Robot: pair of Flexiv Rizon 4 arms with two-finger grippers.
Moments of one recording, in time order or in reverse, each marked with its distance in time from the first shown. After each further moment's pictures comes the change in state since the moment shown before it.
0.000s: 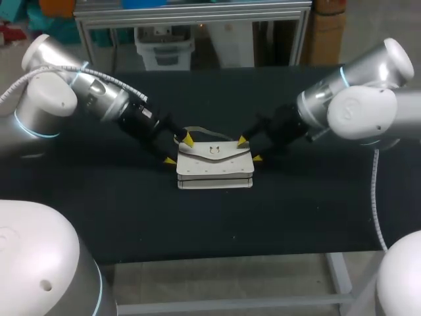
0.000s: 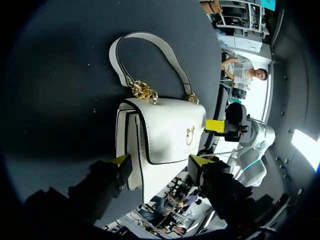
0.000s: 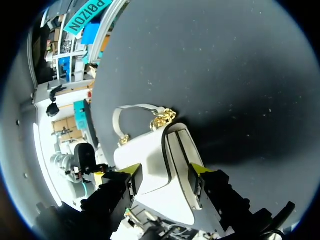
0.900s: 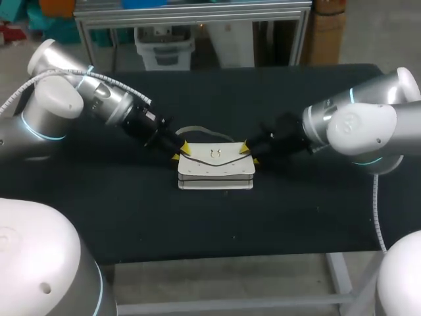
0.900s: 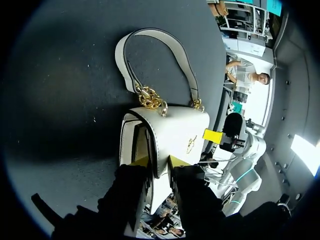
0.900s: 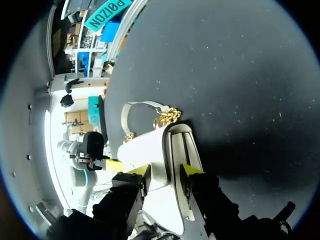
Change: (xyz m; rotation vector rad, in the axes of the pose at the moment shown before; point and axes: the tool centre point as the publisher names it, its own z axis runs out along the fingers) left arm -0.006 -0.010 0.012 0.012 -0.003 -0.025; right arm -0.009 0.000 0.008 -0.070 0.129 -0.123
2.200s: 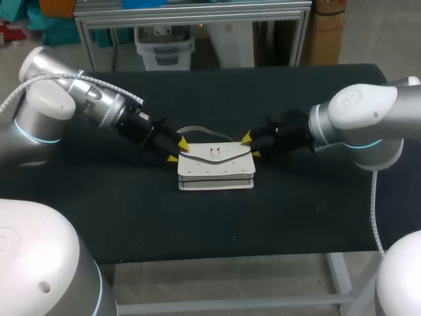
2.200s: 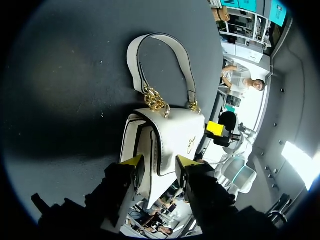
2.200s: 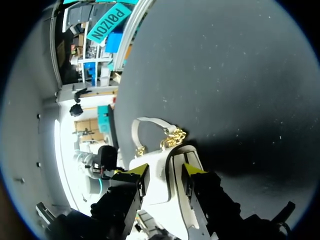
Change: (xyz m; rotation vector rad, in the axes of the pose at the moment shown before) left arm 0.000 -0.001 -0.008 -0.016 0.077 -0.072; right arm 0.010 0.022 -0.004 -0.028 0.089 0.051
